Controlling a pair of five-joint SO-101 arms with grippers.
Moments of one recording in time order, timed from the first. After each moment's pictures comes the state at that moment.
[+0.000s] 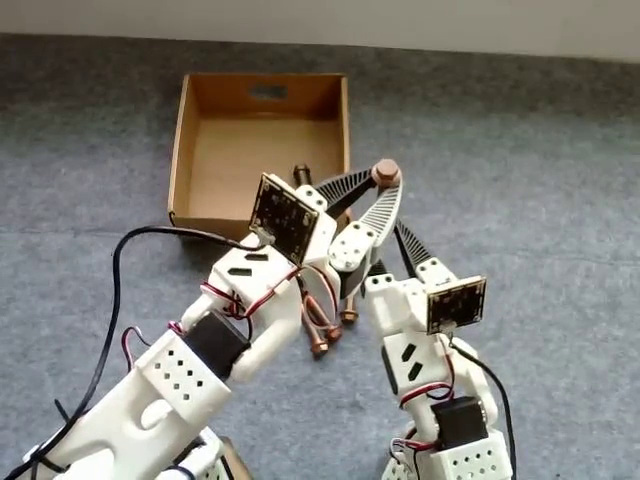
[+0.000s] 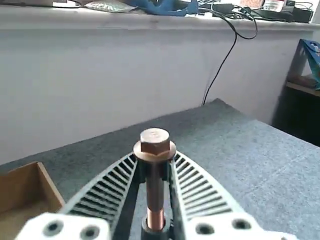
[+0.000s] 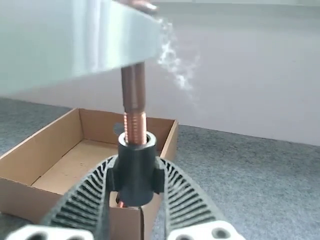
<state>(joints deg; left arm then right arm) 37.0 -50.9 51.9 8.5 6.3 -20.4 -104.0 93.1 17.9 0.6</state>
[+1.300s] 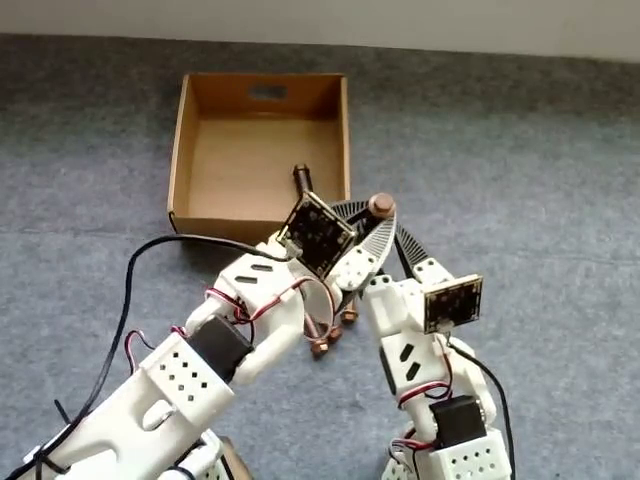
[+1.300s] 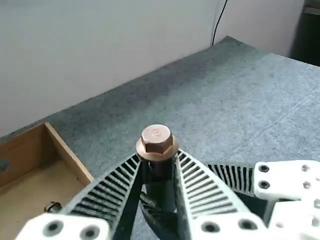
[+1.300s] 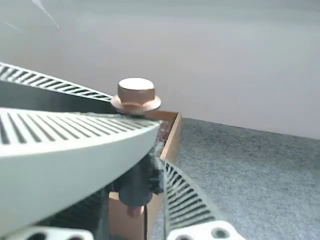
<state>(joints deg) 36.3 -50.9 56.7 16.3 -1.1 -20.5 -103.8 93.2 17.9 0.7</state>
